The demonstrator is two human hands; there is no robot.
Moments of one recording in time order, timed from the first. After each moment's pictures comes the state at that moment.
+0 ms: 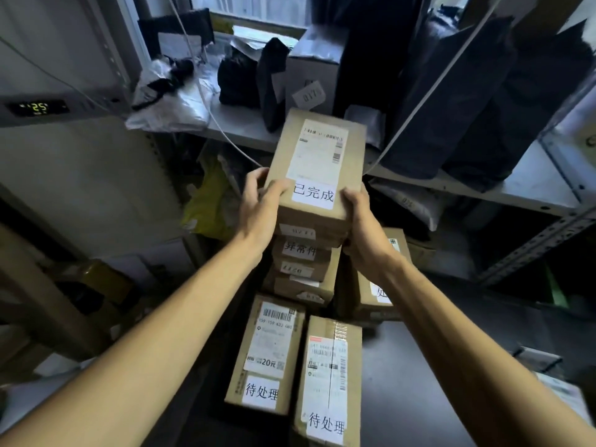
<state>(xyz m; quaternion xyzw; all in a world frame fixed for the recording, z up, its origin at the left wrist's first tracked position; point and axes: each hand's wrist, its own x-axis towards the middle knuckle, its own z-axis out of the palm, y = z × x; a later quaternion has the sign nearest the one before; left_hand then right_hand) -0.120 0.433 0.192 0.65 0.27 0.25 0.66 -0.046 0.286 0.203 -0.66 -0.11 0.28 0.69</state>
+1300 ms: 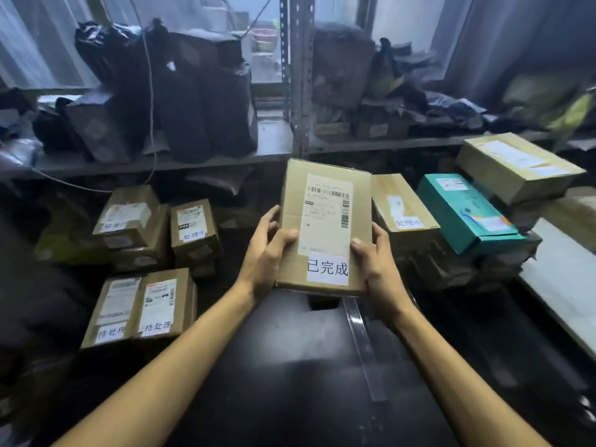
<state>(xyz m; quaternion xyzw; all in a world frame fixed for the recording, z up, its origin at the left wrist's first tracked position) -0.247 -0.037 0.251 0.70 0.04 0.05 0.71 -0.232 -0.226 0.230 -0.67 -0.03 0.02 0.74</state>
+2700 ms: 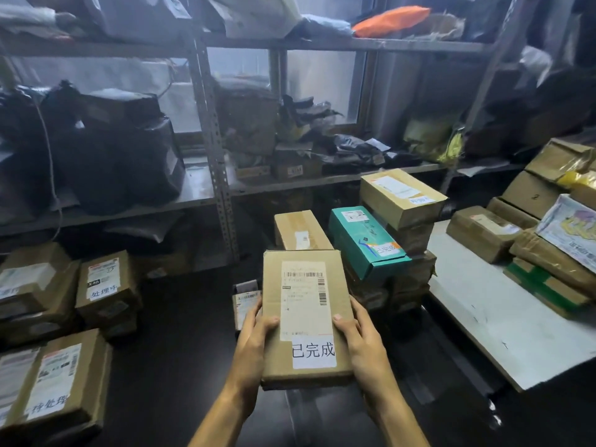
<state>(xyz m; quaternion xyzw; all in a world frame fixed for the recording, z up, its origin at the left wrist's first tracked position) -0.287 -0.202 0.218 0.61 0.09 -0.04 0.78 -0.287 -0.374 0.215 -0.69 0.10 0.00 0.72</state>
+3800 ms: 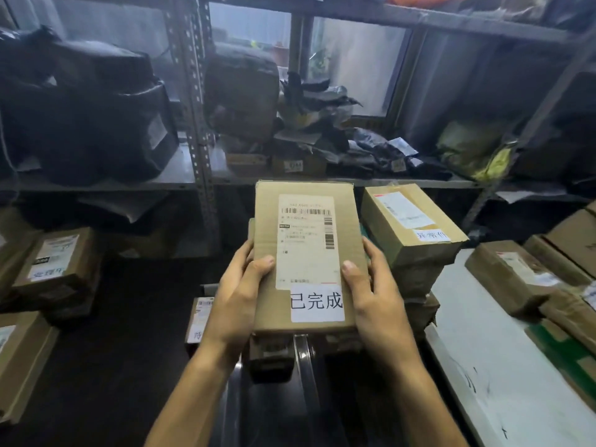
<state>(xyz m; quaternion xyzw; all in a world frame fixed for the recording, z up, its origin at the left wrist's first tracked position) -0.162 -0.295 0.291 0.60 0.04 0.09 0.79 -0.143 -0.471 0.299 -0.76 -0.04 -0.04 0.65</state>
